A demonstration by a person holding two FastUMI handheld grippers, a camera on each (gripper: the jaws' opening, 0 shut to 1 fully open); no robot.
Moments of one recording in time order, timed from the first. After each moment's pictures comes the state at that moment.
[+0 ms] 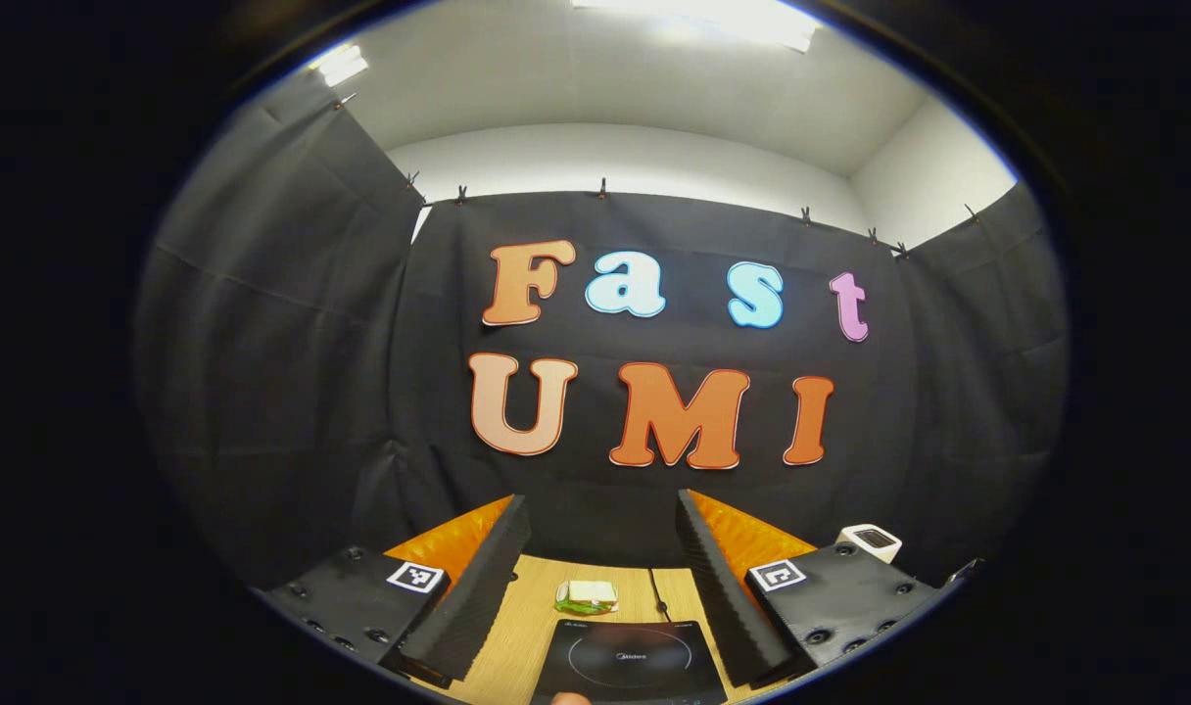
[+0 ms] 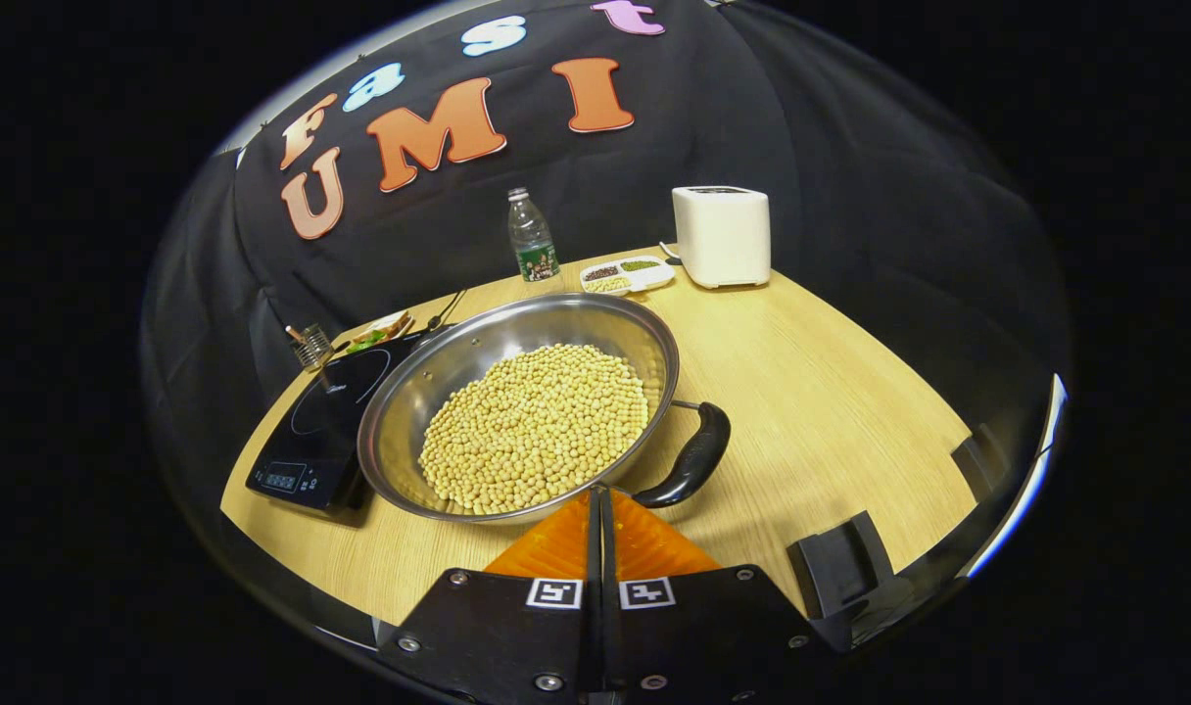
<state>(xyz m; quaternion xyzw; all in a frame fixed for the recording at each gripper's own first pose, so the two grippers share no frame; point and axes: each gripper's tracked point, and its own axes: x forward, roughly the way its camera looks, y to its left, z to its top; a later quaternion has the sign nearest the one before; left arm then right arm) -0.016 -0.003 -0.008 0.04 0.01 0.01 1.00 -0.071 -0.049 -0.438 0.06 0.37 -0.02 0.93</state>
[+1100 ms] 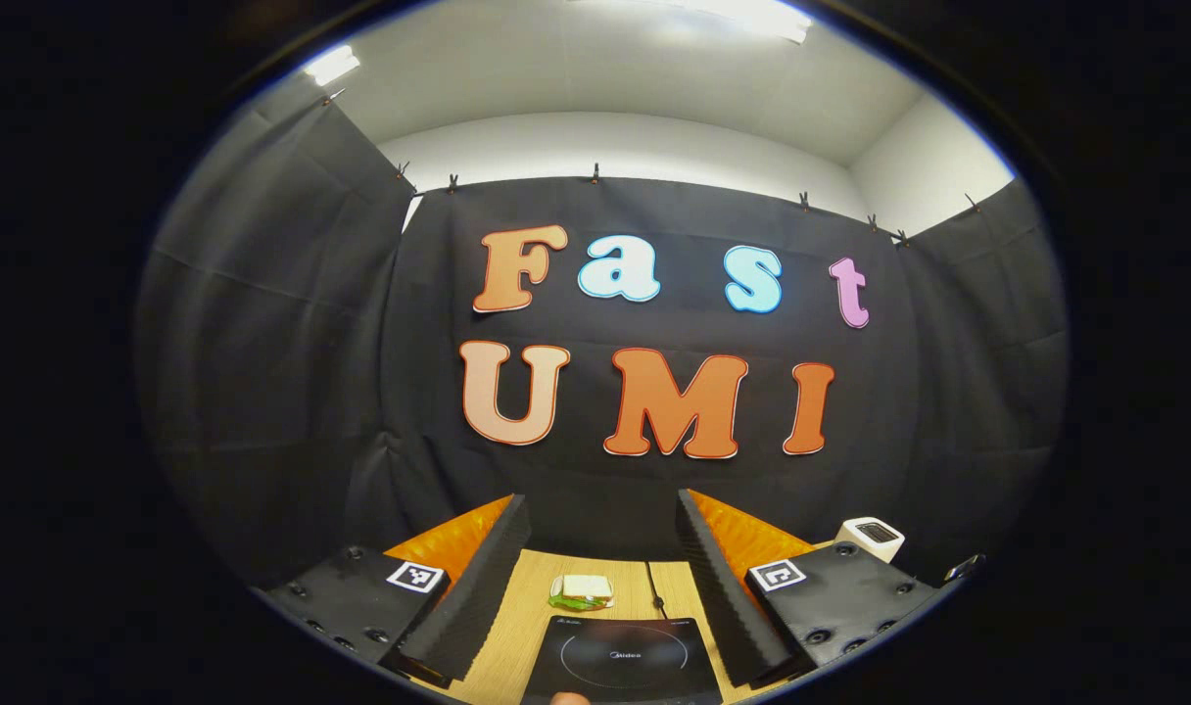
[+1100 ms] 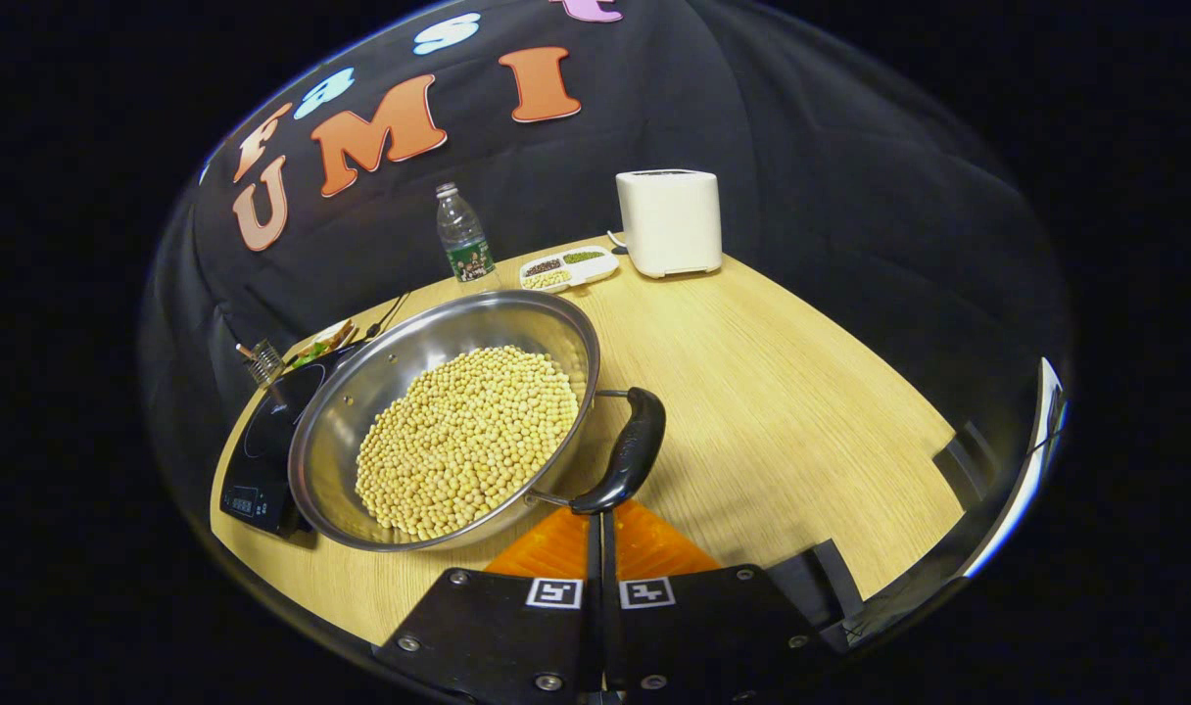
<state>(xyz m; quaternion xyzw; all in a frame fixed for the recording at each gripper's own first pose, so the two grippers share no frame) 0.004 -0.019 -0.023 0.05 0.02 0.01 1.00 -0.049 -0.096 -0.455 0.07 0.39 -0.08 0.91</state>
